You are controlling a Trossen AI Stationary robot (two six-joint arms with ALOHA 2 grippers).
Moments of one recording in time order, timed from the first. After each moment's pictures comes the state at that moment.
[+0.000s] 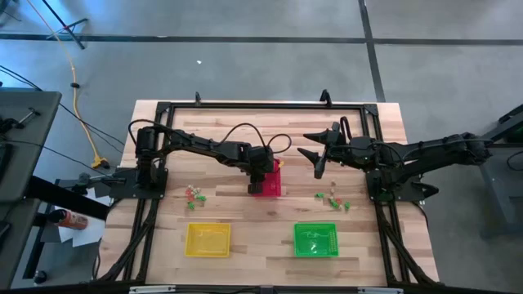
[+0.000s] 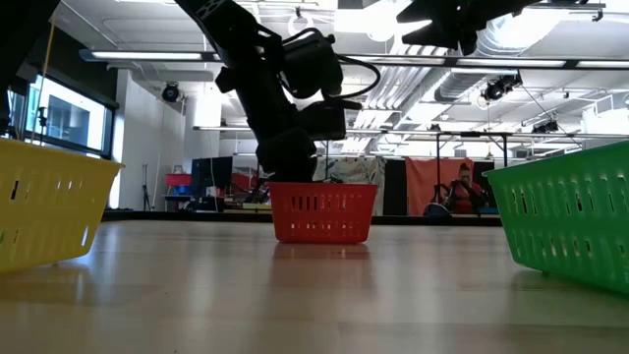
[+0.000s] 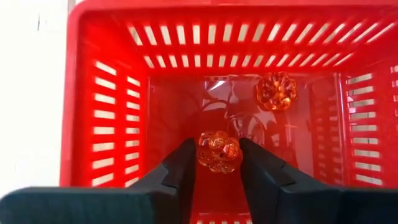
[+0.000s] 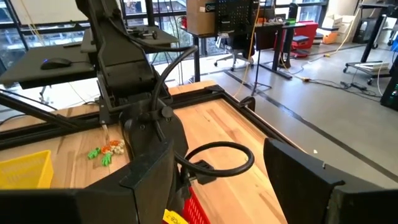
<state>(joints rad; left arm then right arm) 0.09 1.96 1.23 -0.36 0.02 0.10 0.08 0.96 0.69 0.10 0.46 0.12</state>
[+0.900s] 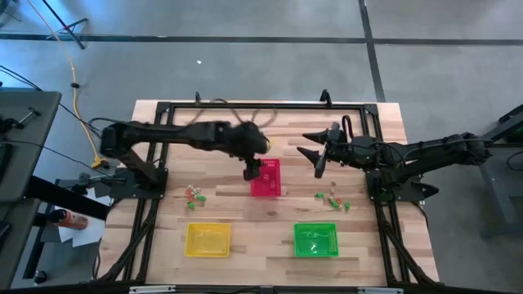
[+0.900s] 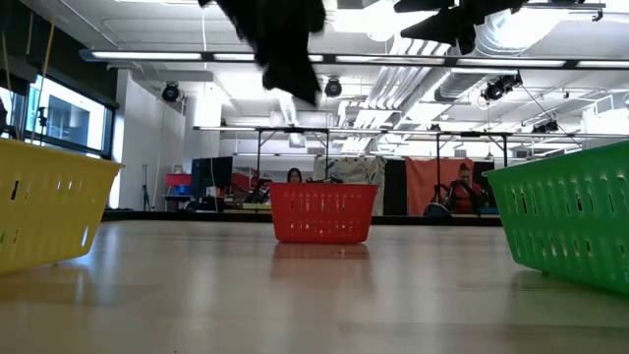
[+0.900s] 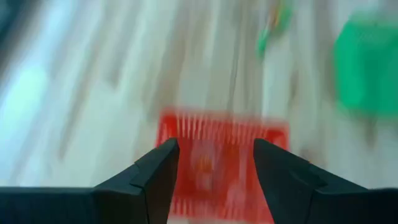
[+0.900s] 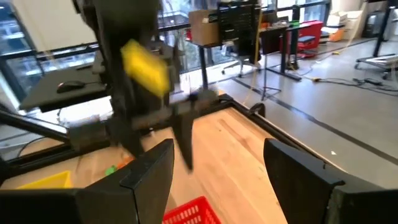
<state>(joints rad) 0.11 1.61 1.34 -0.54 0.02 -0.05 0.08 0.96 0.69 0.15 0.44 0.18</state>
